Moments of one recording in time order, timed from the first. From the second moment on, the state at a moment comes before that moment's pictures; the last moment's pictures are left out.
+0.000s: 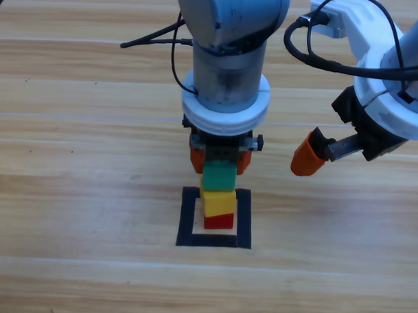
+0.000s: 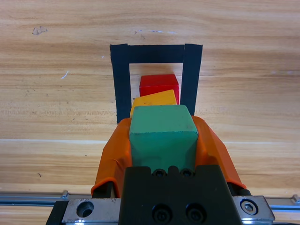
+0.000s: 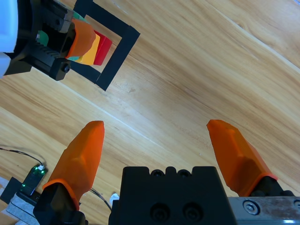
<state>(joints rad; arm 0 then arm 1) -1.01 2.33 -2.22 1.30 0.12 -1.00 0.90 1.81 -1.42 0.81 -0.06 0.30</state>
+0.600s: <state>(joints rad) -1.01 2.33 -2.22 1.30 0.12 -1.00 0.90 1.81 -1.42 0.81 -0.06 0.30</state>
